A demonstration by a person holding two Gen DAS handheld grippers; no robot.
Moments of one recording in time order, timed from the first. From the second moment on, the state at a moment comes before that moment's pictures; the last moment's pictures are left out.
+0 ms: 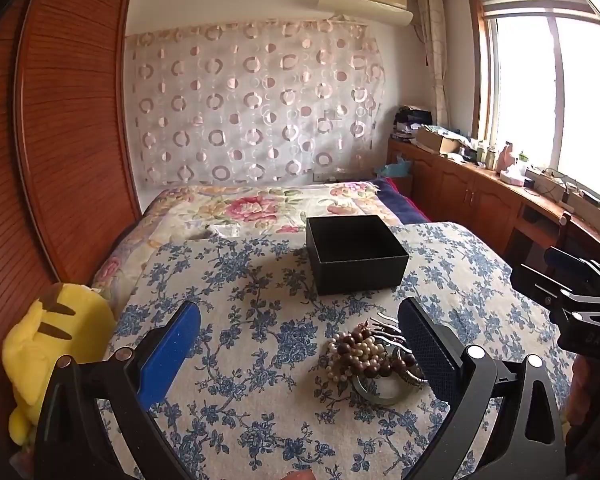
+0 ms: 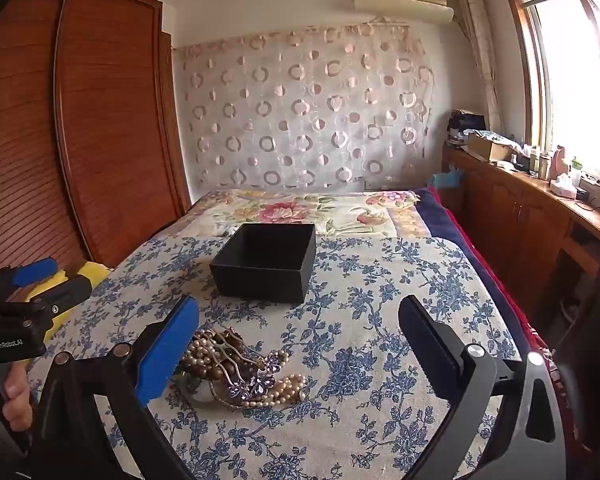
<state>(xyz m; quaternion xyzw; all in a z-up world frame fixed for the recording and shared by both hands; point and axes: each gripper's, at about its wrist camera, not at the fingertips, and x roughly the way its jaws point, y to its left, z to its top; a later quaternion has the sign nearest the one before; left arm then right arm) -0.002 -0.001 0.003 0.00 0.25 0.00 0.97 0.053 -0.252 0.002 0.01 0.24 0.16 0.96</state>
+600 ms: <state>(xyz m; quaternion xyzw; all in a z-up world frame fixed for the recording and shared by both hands) -0.002 -0.003 0.011 0.00 0.24 -0.01 0.97 0.049 -0.249 0.011 0.01 0.24 0.16 0.96</state>
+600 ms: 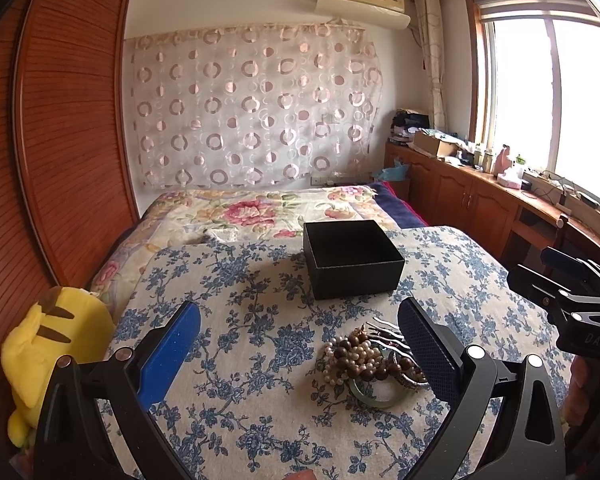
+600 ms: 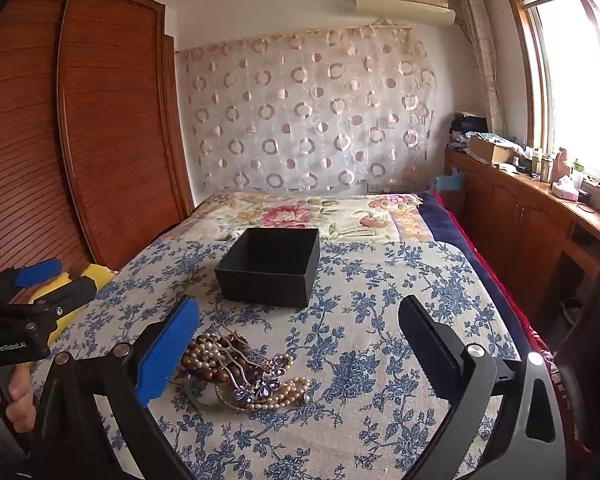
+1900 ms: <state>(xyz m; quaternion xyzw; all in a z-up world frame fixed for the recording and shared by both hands) -0.003 -0.004 0.008 0.00 0.24 -0.01 0.97 0.050 -0.249 0.009 0.01 0.24 0.16 0.96</state>
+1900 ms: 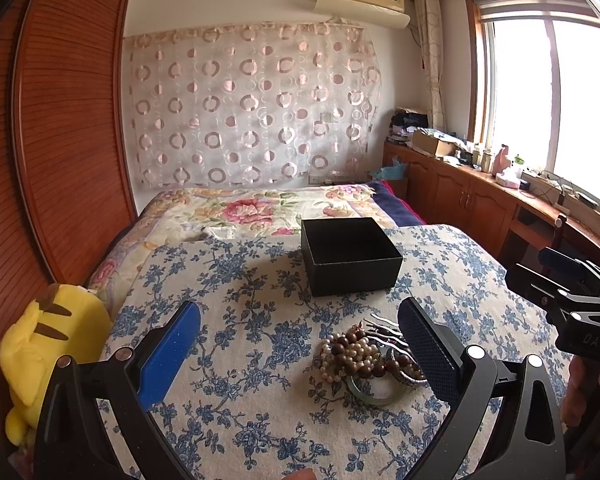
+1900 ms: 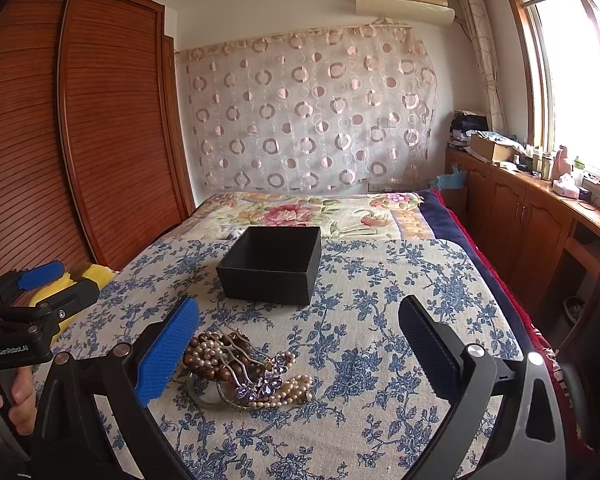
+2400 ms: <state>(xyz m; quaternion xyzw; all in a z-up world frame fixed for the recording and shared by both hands) -0.004 -0.004 0.008 0.00 0.24 -0.01 0.97 0.051 -0.250 0.010 0.01 0.24 0.16 0.96</state>
